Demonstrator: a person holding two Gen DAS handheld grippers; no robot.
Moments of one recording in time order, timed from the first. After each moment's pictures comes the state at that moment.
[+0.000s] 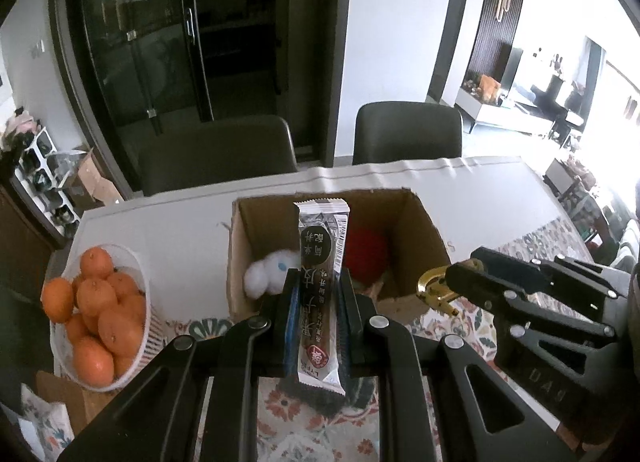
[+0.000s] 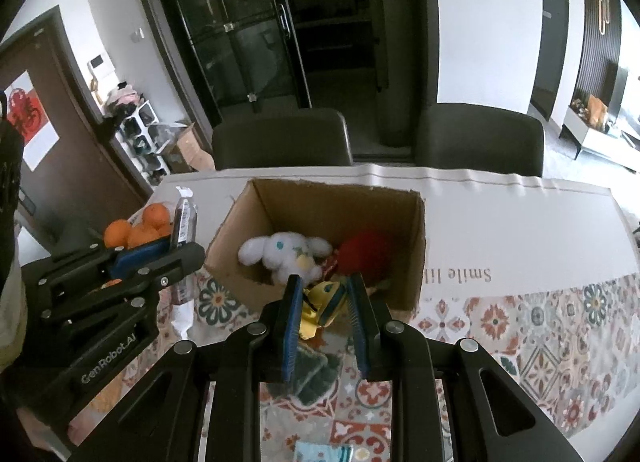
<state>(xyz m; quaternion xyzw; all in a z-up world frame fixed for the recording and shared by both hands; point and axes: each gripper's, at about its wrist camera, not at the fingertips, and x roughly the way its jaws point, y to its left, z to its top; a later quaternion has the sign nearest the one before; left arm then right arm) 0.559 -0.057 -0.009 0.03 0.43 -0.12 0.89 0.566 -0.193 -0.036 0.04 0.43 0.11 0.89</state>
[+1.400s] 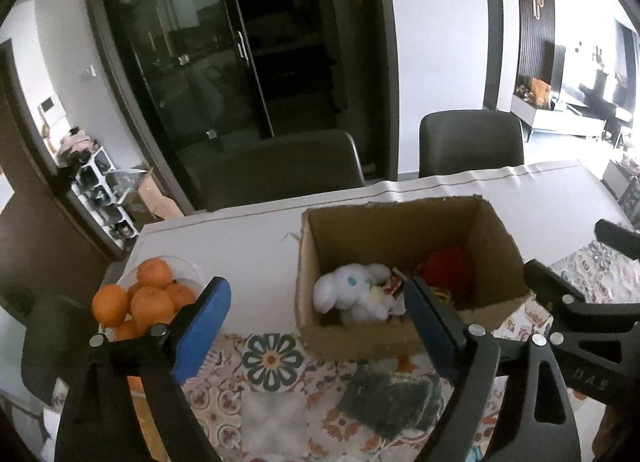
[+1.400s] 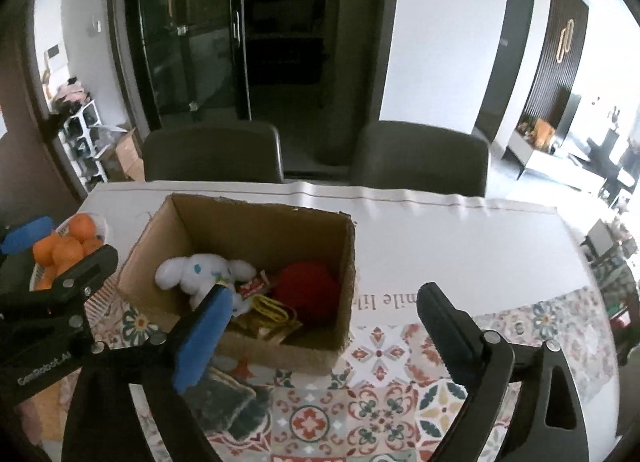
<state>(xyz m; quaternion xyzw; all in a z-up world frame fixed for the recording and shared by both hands) 0.547 -0.041 -0.027 0.09 0.39 -0.01 0.92 0.578 -0.195 -0.045 -0.03 0.40 -0.01 0.92</state>
